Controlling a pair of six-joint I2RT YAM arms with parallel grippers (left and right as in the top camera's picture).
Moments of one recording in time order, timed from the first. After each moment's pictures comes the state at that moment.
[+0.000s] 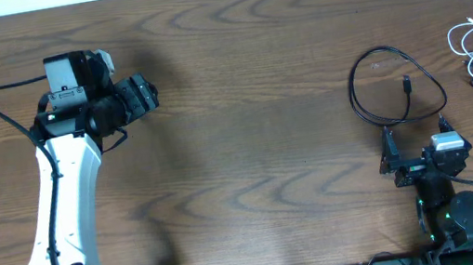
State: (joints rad) left arm 0.09 1.51 1.22 -0.71 0.28 -0.30; right arm 0.04 0.01 0.01 -0.07 0.01 0.01
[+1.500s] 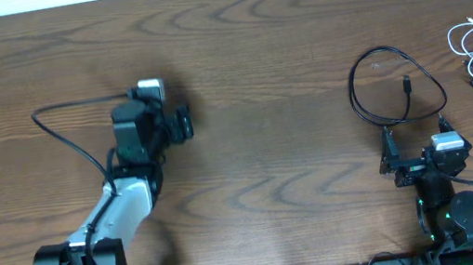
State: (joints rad) left arm -0.08 1.51 0.56 0.34 0.14 -0.08; right arm 0.04 0.01 0.01 -0.07 0.01 0.01
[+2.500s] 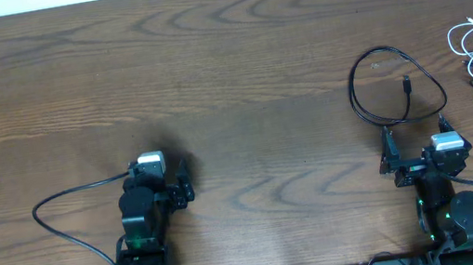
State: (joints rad) left arm -0.08 1.06 0.03 0.53 0.03 -0.08; right arm 0.04 0.01 0.01 -0.07 0.01 0.01
